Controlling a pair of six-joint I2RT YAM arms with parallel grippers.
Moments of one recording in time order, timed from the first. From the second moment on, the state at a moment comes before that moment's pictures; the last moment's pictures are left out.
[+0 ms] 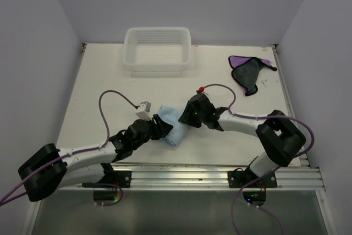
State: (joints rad) left arm -0.89 1.08 0.28 0.36 -0.22 -0.95; right arm 0.76 1.57 0.78 -0.04 0.04 1.01
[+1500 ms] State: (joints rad) left arm -1.40 1.48 0.58 0.17 -0.86 -0.44; right arm 0.76 1.67 1.02 -0.34 0.02 0.92
